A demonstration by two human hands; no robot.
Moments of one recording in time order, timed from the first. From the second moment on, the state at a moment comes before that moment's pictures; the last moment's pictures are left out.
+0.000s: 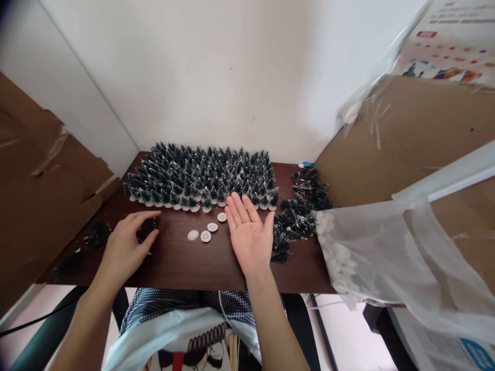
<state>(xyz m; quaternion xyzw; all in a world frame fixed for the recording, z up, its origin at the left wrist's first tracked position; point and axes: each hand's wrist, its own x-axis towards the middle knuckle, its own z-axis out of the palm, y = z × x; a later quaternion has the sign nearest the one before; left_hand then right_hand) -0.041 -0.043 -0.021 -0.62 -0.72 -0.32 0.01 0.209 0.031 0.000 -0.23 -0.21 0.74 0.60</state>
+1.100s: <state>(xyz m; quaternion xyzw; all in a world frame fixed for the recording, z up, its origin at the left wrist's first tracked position) -0.033 -0.046 -0.002 -0.69 -0.60 -0.40 0.05 0.202 0.021 -0.007 -0.34 -0.39 0.61 0.60</state>
